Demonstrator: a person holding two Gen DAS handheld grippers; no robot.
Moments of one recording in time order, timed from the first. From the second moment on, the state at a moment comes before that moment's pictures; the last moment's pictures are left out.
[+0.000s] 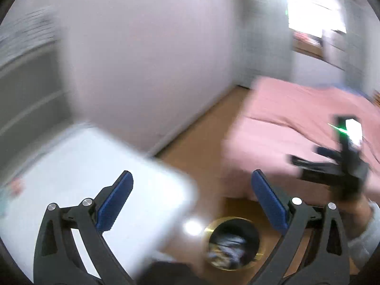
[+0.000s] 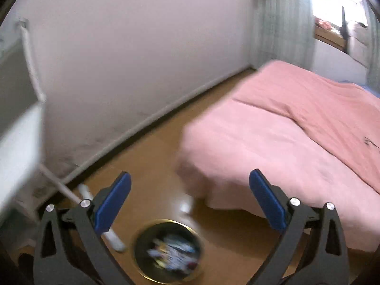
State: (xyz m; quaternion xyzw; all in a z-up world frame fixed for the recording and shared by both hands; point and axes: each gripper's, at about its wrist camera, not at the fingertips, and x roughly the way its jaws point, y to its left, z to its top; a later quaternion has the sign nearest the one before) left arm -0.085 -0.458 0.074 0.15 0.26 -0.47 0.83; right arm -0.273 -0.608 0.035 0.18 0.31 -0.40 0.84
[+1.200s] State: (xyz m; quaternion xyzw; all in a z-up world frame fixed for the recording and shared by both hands) left arm 0.279 -0.222 -0.010 0.16 0.45 -0.21 0.85; right arm 0.244 -0.274 0.055 0.05 0.45 0.07 0.89
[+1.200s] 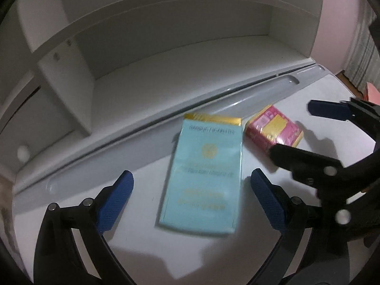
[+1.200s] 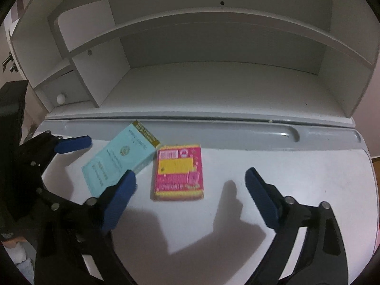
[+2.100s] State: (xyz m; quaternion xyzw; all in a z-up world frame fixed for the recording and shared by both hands) left arm 0.284 -0.188 -0.007 0.14 0.44 -0.23 0.86; right arm 0.259 -0.257 0.037 -0.02 0.45 0.07 0.89
